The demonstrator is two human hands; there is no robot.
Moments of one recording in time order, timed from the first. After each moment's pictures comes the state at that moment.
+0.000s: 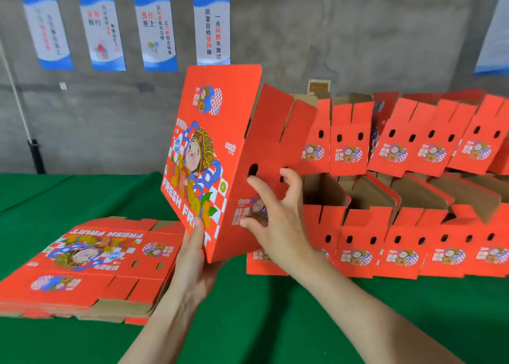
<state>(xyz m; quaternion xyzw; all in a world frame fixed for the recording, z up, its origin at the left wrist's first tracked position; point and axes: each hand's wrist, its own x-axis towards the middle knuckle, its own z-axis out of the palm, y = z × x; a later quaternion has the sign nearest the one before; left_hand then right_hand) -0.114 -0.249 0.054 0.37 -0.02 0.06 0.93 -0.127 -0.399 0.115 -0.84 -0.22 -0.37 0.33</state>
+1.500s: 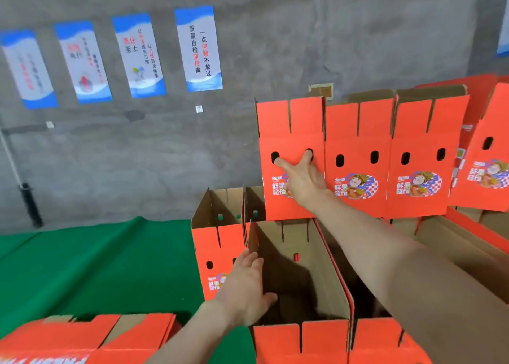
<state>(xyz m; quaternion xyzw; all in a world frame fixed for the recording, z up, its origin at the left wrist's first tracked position) 0.196 -0.288 0.050 0.98 -0.18 0.07 0.10 0.319 -0.459 0.161 -0.96 -0.04 -0.27 0.10</state>
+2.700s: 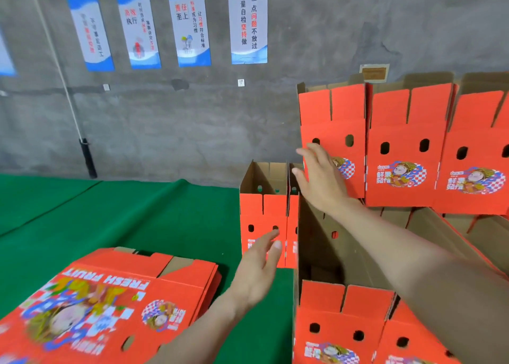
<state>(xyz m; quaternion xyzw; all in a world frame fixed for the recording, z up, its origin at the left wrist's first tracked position) 0.148 -0.234 0.024 0.87 -0.10 0.14 0.45 0.245 -0.385 0.141 -0.90 -0.20 -0.33 0.21</state>
